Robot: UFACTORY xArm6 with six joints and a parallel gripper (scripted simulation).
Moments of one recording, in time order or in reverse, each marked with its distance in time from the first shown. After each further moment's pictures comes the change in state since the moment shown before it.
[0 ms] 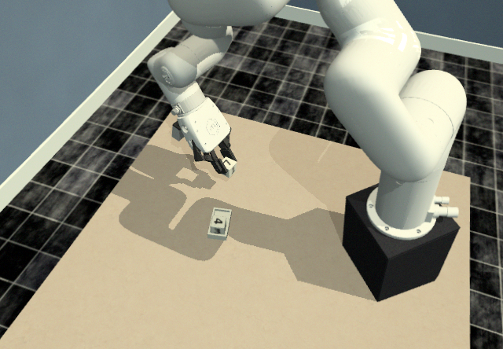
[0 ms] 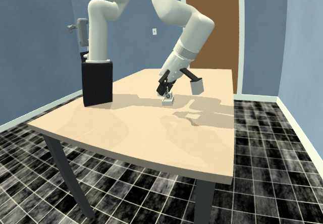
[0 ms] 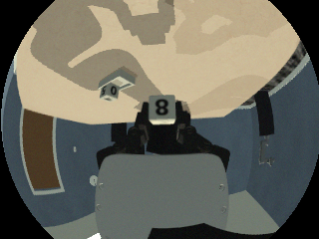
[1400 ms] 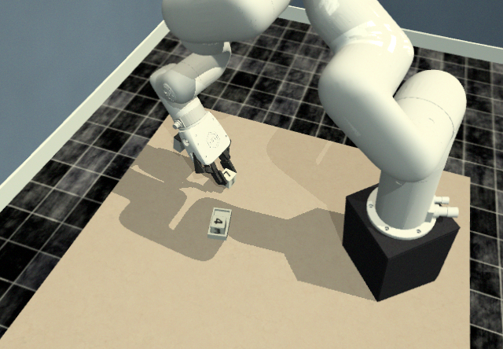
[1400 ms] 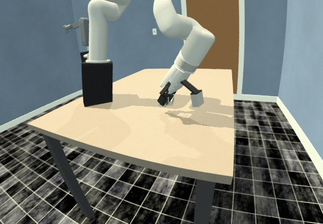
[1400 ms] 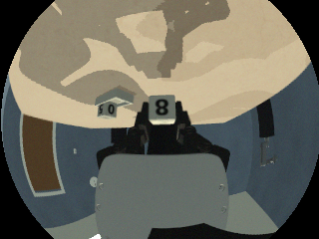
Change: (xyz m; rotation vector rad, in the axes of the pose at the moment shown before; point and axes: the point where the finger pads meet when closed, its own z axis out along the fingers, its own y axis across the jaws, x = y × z) arm 0.023 0.000 0.033 0.000 0.000 0.000
